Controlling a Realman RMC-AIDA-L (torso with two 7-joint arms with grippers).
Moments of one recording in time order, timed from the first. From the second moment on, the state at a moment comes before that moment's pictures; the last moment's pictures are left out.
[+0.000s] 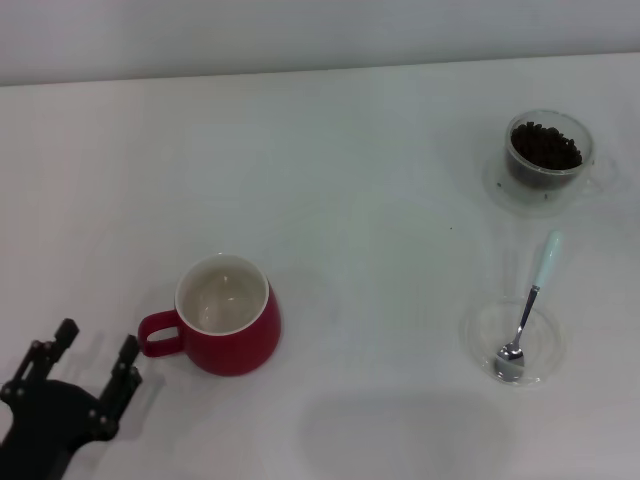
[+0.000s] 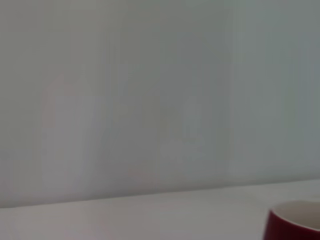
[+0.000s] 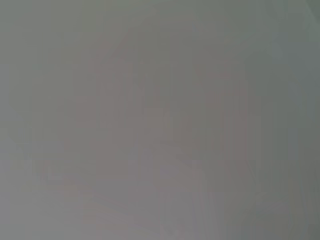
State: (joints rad) left arm -0.04 -2.09 2.83 0.30 -0.88 1.37 -0.06; right arm 0.24 1.98 -0.01 -0.20 1.93 1.15 -2.19
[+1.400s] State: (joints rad) left arm -0.12 -2.09 2.84 0.35 -0.89 1.22 -0.05; right arm 0.24 1.98 0.00 -0.20 1.94 1.12 -2.22
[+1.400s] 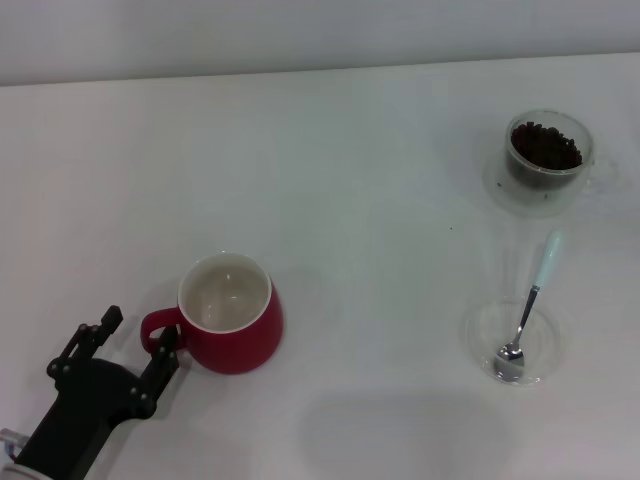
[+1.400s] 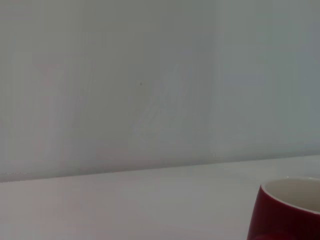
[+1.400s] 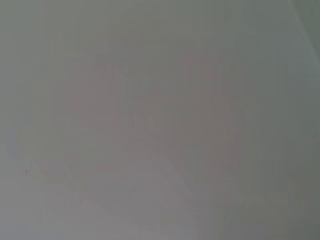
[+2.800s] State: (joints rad) left arm -0.12 -2.09 2.84 0.41 -0.89 1.15 -0.04; right arm 0.24 1.99 0.00 -0.21 1.94 1.10 -2.23
